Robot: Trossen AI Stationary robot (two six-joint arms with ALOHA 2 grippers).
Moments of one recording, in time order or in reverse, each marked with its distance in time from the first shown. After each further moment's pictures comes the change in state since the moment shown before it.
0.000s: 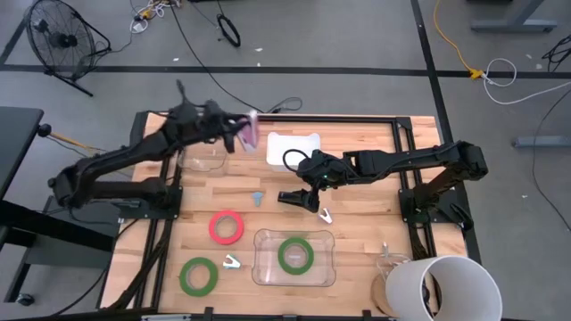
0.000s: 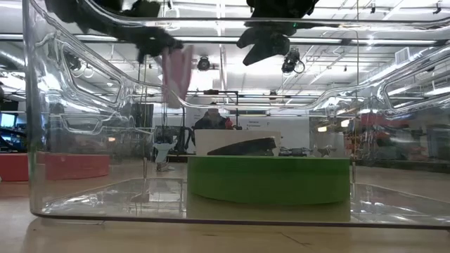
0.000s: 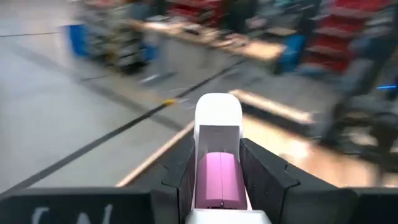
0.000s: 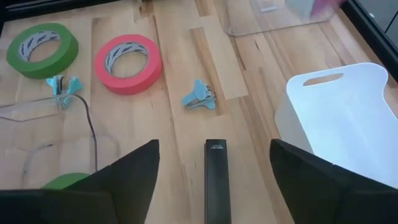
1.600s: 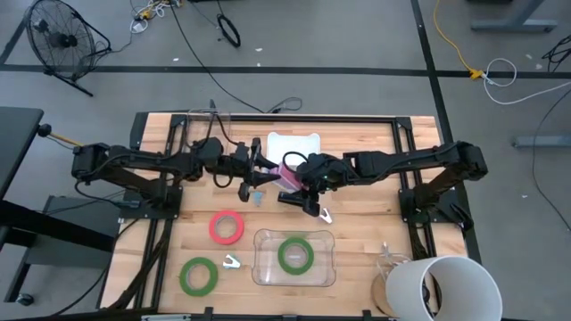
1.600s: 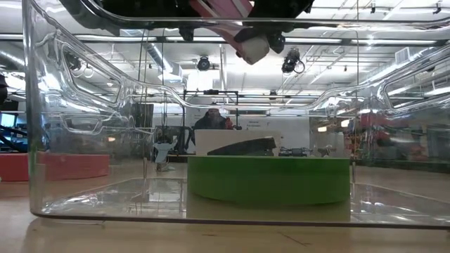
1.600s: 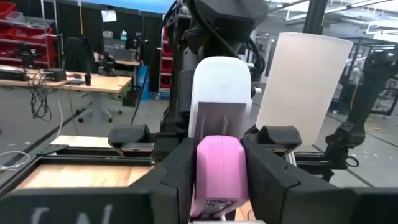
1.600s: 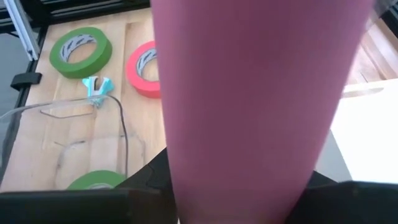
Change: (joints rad) left arm -0.470 0.321 0.001 0.573 0.192 -0.019; right arm 0.001 0.001 -0.001 0.054 -0.093 -0.025
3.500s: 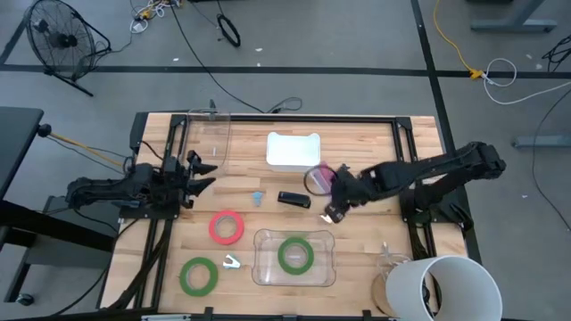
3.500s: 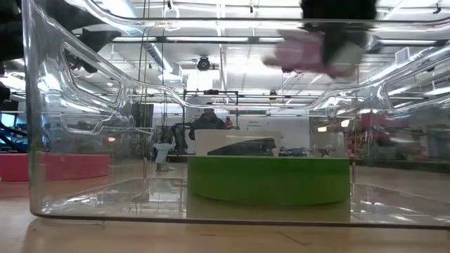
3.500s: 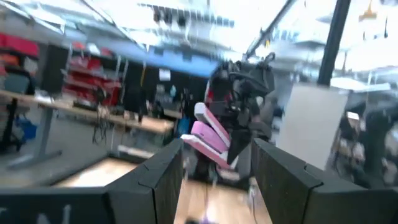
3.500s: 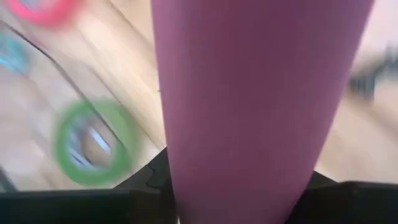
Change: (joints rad) left arm -0.103 -1.264 -0.691 -0.330 -0.382 -0.084; right arm 0.152 -0.153 -0.060 -0.510 0.154 0.749
